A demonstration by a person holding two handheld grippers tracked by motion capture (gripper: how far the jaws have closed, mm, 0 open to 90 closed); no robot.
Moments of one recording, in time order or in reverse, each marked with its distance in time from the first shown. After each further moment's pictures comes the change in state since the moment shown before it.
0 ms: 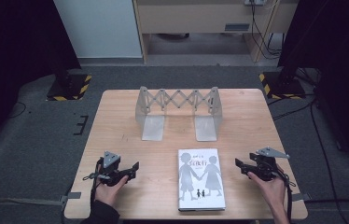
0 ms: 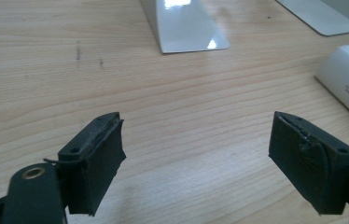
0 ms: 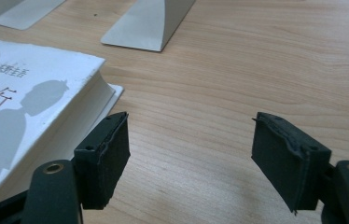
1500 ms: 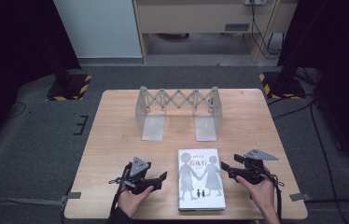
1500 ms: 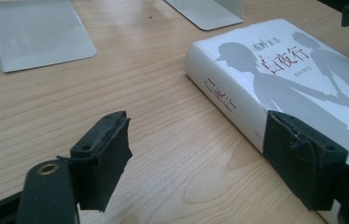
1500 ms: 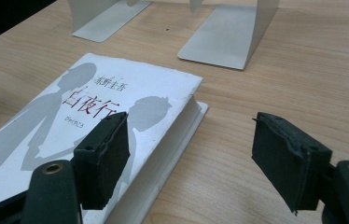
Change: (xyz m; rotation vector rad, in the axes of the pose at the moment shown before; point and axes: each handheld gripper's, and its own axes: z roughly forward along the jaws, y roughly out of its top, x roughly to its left) left arm -0.081 0.000 0.015 0.000 -0.222 0.101; right arm 0.044 0.005 0.004 -0.038 0.157 -0.018
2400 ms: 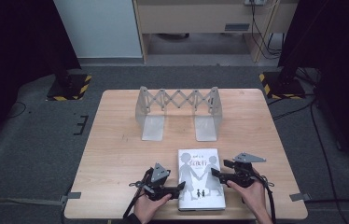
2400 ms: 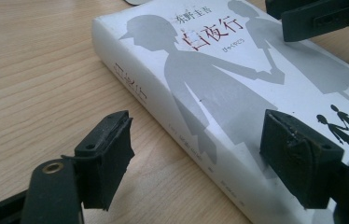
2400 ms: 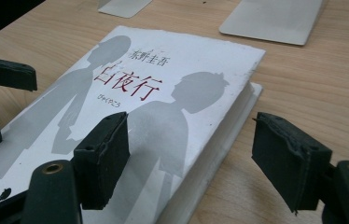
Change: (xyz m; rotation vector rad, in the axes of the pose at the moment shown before) left arm -0.044 -0.004 0.029 0.063 -0.110 0.049; right arm 0.019 -0.011 0.020 0.066 0.089 -0.011
